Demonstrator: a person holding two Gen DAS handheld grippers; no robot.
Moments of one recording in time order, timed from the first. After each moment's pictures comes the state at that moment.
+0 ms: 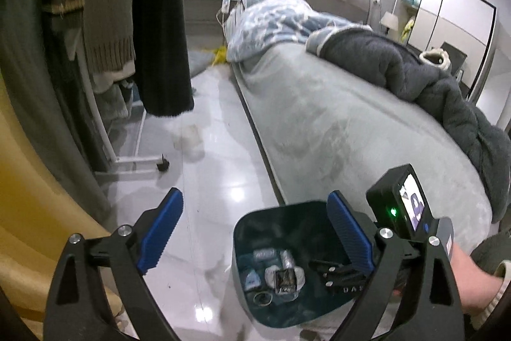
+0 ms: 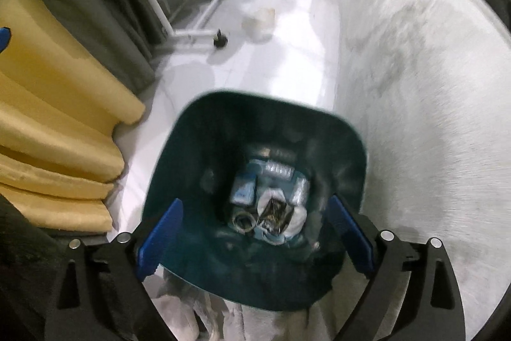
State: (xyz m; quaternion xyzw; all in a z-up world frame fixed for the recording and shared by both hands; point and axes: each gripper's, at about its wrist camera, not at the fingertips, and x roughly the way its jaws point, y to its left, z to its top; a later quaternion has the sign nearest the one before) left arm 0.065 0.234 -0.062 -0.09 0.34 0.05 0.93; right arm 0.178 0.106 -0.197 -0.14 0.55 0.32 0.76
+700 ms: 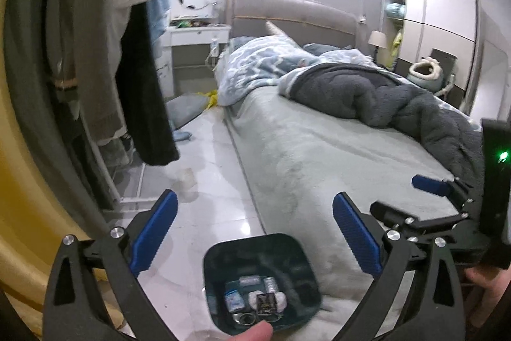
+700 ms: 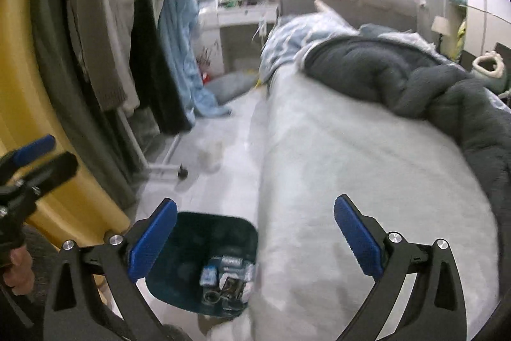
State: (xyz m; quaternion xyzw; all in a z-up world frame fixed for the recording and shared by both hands) left arm 0.044 0.131 0.015 -0.04 0.27 0.05 0.96; right arm 0.133 -0.056 -0.020 -0.03 0.31 0.24 0.92
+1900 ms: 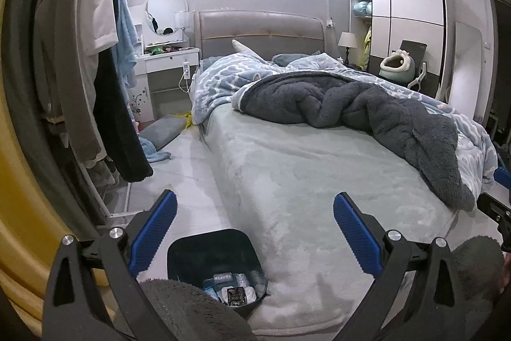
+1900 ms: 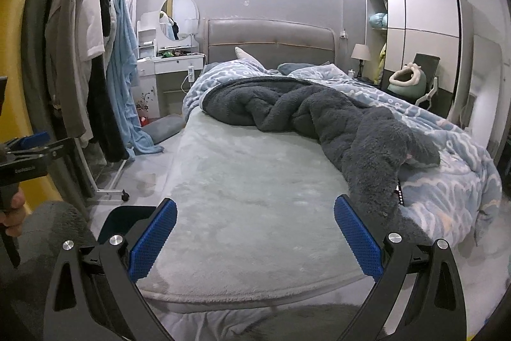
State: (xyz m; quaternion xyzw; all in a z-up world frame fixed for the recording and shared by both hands) left arm -0.006 0.007 0.040 0.01 0.24 0.02 0.97; right arm -0.027 -0.274 0.016 -0.02 0.22 0.11 0.97
